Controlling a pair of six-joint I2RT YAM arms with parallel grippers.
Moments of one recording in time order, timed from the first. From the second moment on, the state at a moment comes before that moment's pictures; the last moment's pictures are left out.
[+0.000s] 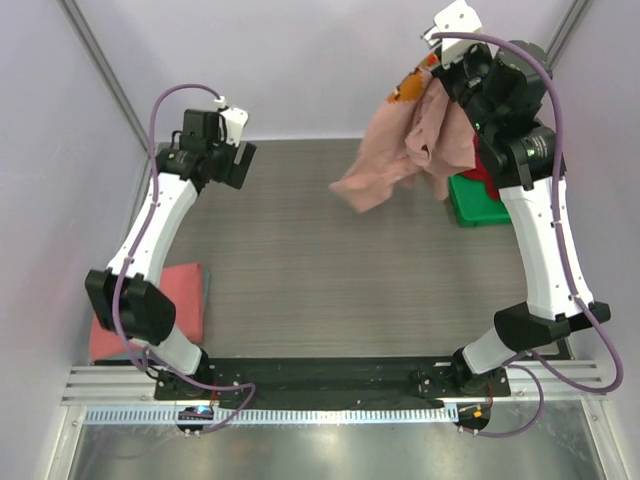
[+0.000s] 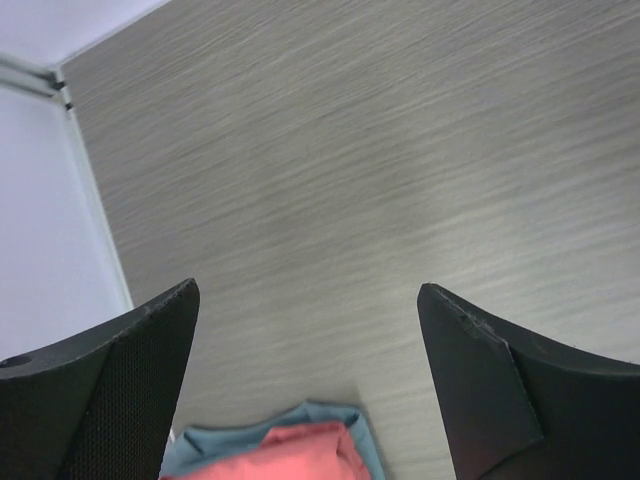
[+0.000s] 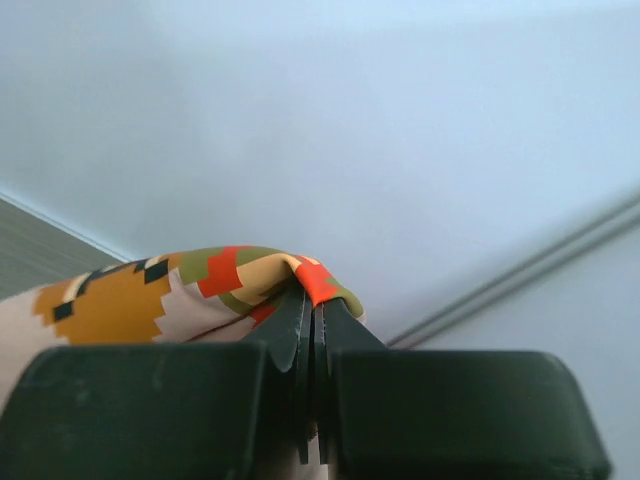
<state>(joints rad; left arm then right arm) -0.21 1.68 1.73 -0.76 -0.10 0.28 0.29 1.54 2.15 -0.53 0.14 -0.62</state>
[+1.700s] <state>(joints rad) -0.21 1.65 1.60 -0.88 0.03 0.20 0.05 1.99 1.39 -0.75 -0.45 -0.10</state>
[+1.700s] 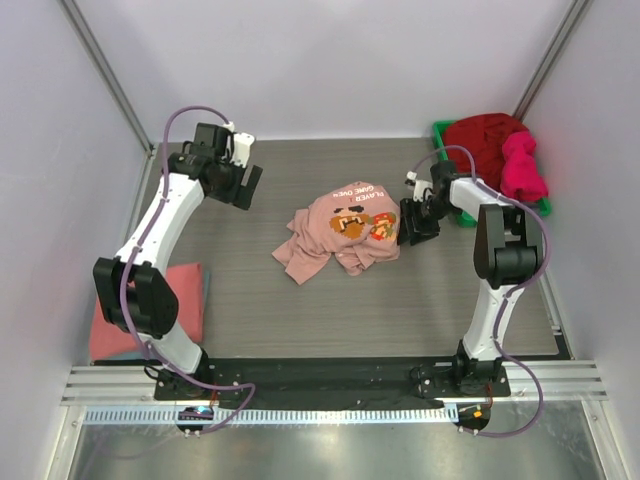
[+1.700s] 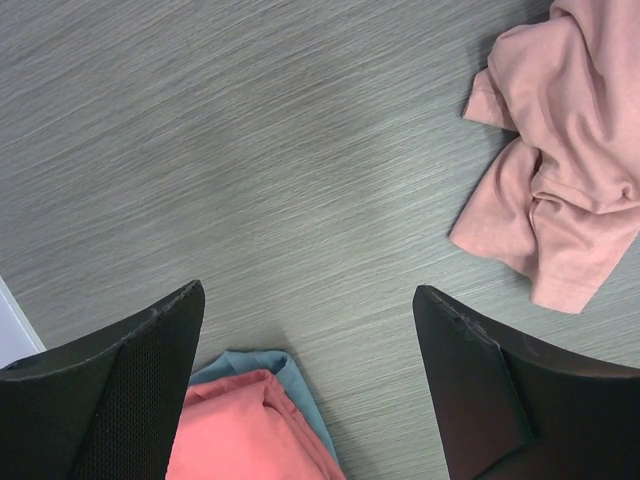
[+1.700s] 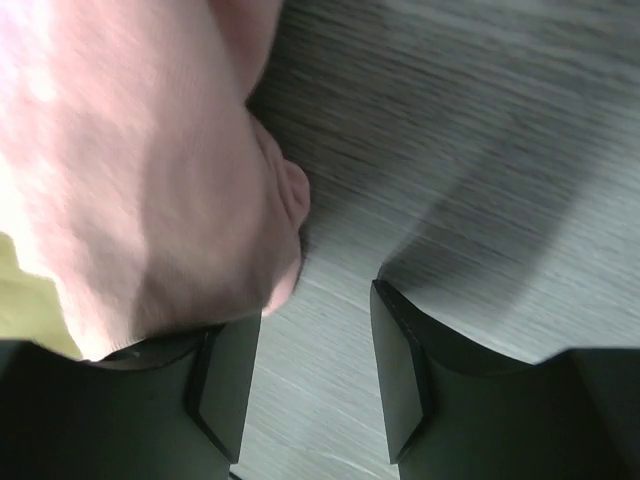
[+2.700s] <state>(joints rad) -0.19 1.67 1.63 -0.85 -0.02 0.18 0.42 1.72 1.73 -0.78 0.01 -0.60</state>
